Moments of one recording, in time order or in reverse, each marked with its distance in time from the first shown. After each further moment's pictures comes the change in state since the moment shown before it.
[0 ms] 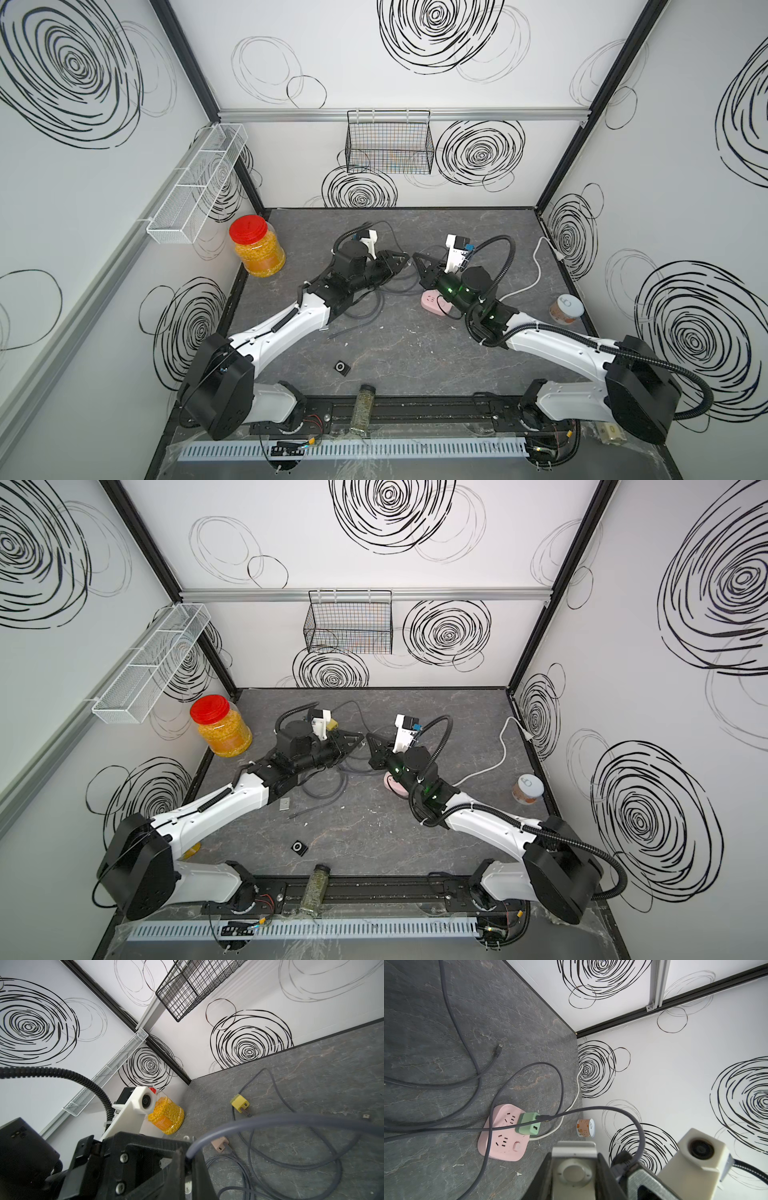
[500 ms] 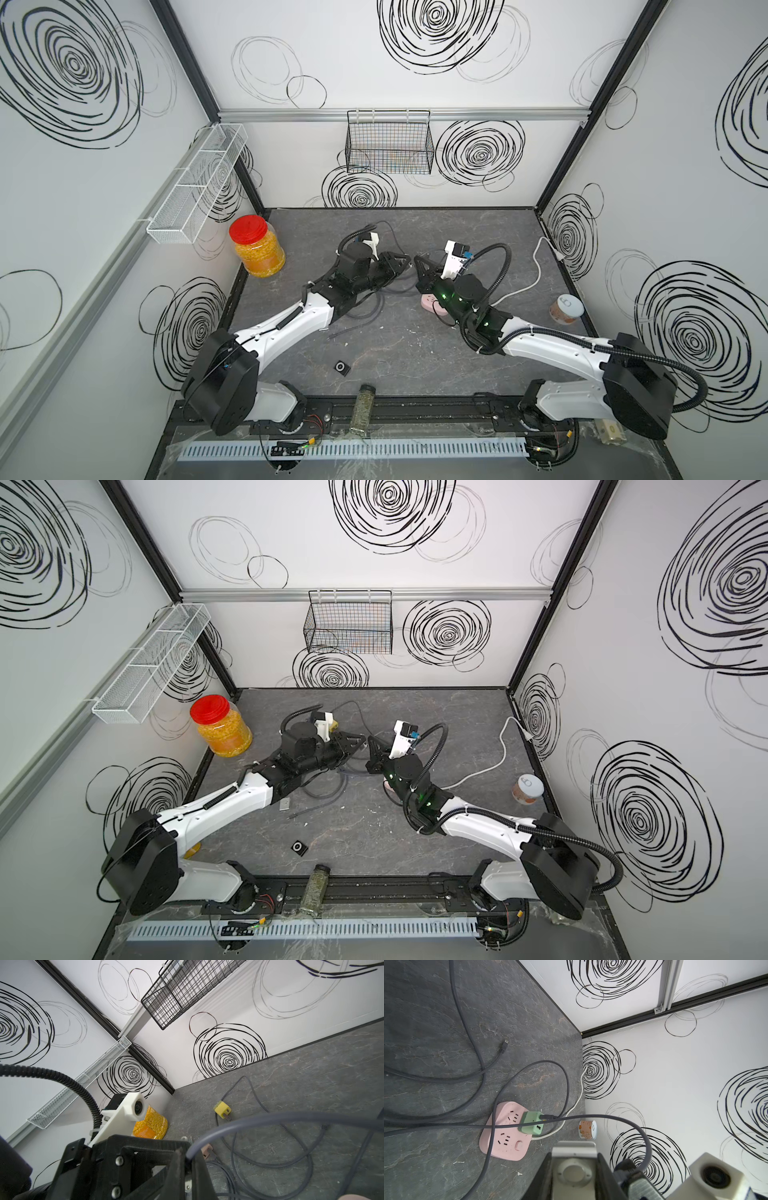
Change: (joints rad) left arm -0.018 0.026 0.000 0.005 -0.035 -0.036; right arm 0.082 0.019 -0.020 0.023 0.206 -0.041
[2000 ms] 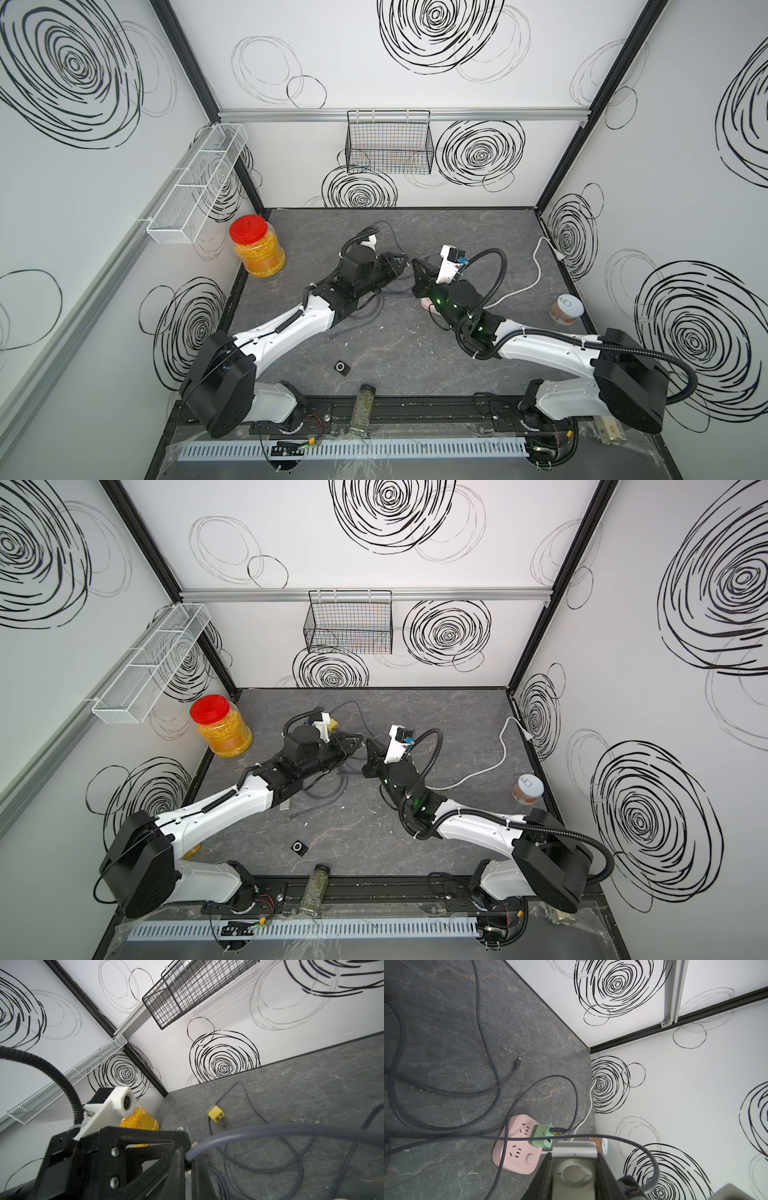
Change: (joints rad) left arm -0.042 -0.018 -0.003 -0.021 -0.151 0.050; right arm 0.032 0.039 -0.004 0.035 0.050 -0.081
